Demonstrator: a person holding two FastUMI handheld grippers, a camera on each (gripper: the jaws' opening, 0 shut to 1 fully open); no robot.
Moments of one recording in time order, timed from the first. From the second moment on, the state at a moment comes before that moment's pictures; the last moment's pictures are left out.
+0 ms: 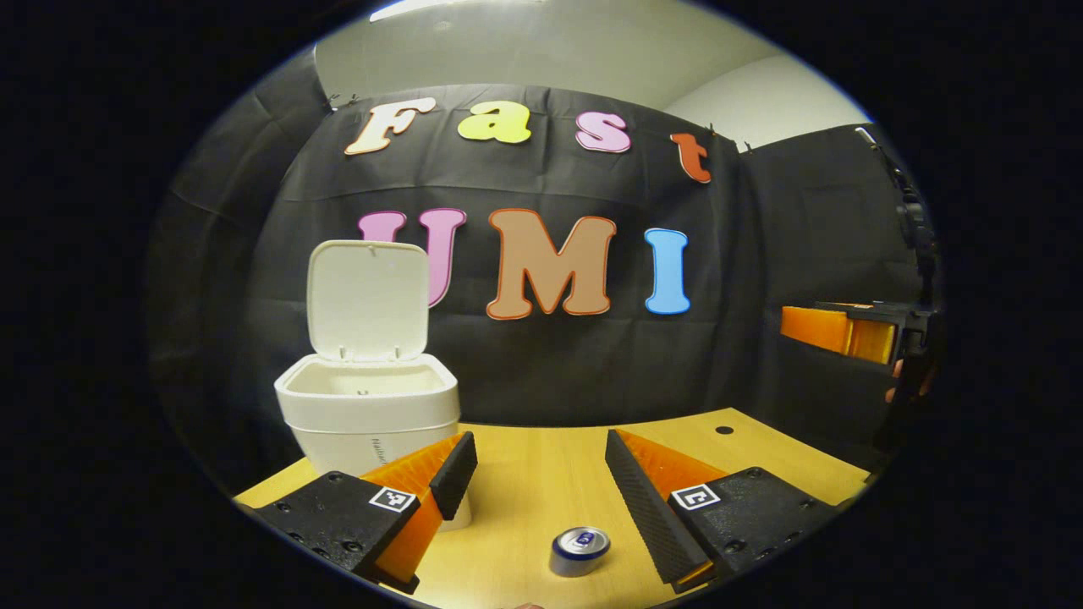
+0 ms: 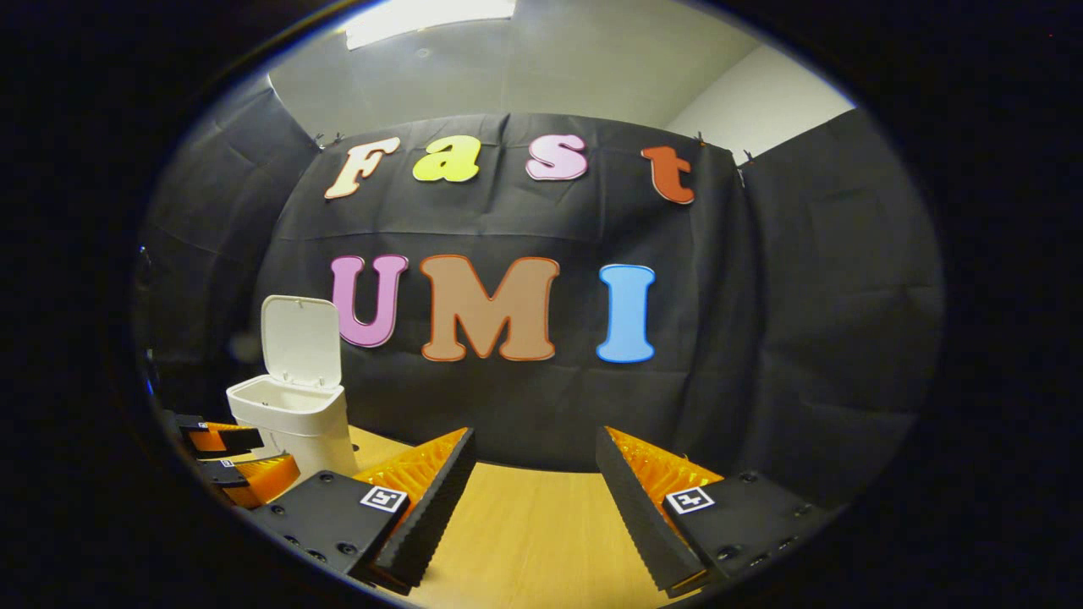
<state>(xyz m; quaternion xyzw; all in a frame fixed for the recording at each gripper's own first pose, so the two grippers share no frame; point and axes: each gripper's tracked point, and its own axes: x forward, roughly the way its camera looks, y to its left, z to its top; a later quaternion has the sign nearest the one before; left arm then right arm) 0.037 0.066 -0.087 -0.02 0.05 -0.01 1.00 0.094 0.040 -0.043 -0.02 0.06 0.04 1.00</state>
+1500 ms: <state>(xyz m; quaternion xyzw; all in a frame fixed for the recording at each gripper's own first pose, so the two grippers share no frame) 0.050 0.034 -0.229 0.01 0.21 0.00 0.98 0.048 -0.034 -0.112 -0.03 0.15 0.01 0.99</state>
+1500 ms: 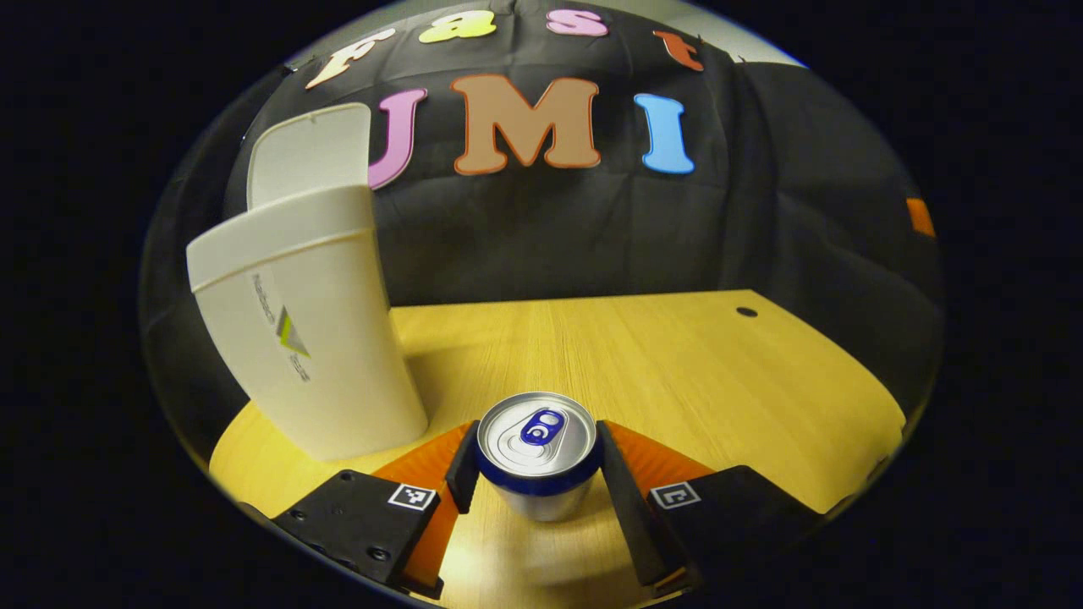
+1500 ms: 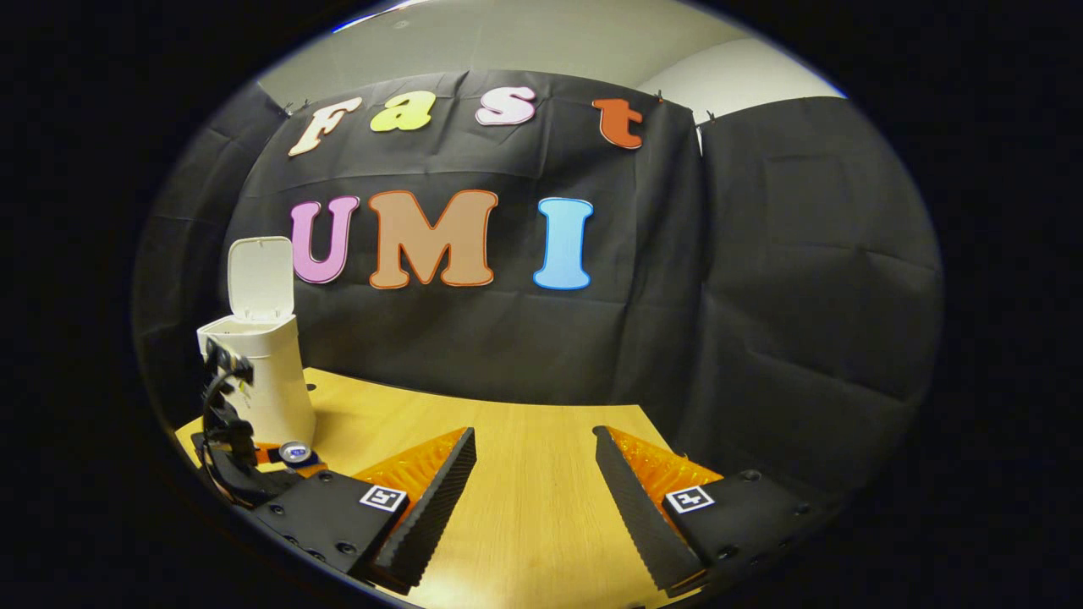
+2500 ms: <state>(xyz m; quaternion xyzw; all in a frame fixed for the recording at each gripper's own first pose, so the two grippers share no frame) 0.106 0.197 0.045 0.03 -0.04 0.11 0.99 0.060 0.060 -0.112 -0.04 0.15 0.09 0.98</state>
